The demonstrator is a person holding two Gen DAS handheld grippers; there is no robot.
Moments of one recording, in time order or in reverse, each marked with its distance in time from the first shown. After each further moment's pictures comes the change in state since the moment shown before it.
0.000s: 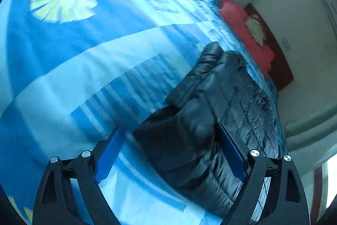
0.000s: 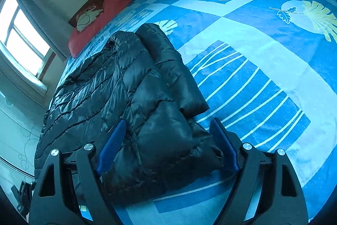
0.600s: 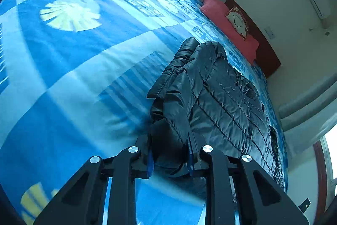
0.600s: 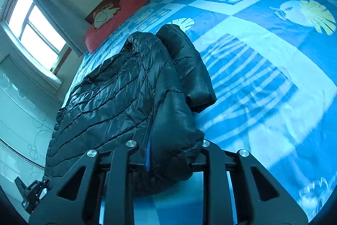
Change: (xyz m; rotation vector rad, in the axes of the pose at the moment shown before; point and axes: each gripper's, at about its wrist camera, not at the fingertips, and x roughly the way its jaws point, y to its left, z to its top) left arm -0.058 0.013 -0.031 0.099 -0.001 -0.049; right arm -0.055 0.003 -0.033 -0.023 0.014 0.115
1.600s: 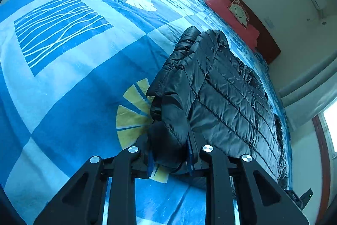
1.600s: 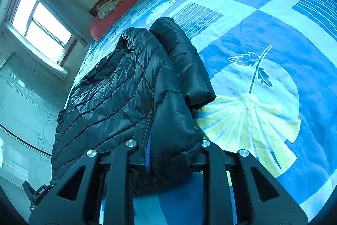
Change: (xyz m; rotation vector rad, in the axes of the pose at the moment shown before) left arm -0.110 0.066 -0.077 0.039 0.052 0.039; right arm -0.101 -0.042 -0.097 0.032 0.064 0.031
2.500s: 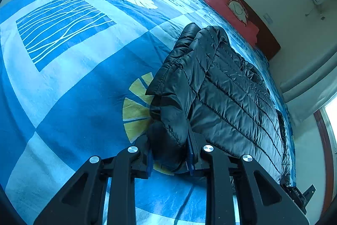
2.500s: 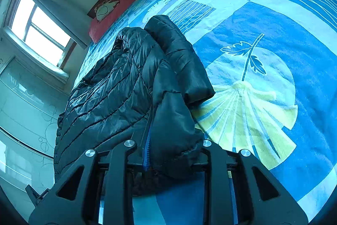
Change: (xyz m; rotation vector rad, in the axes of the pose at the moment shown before) left arm 0.000 0.005 -0.005 0.017 0.012 0.001; right arm 0.003 -0.007 0.001 0.030 0.004 -0.009
